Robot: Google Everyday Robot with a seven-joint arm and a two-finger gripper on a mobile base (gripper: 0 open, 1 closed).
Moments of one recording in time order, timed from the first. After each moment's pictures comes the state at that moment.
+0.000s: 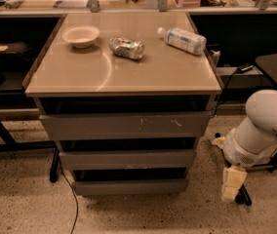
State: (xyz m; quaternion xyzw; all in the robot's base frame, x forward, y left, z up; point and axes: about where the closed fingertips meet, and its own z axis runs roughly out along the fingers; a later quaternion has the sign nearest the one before) arm 0.443 -0.251 0.644 -0.65 0.75 0.09 0.08
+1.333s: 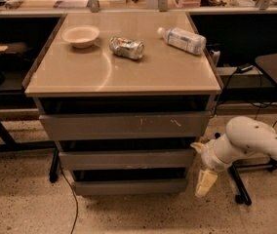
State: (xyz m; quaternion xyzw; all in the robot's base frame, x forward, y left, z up) arm 0.506 -0.210 0.533 -0.66 0.72 0.12 0.18
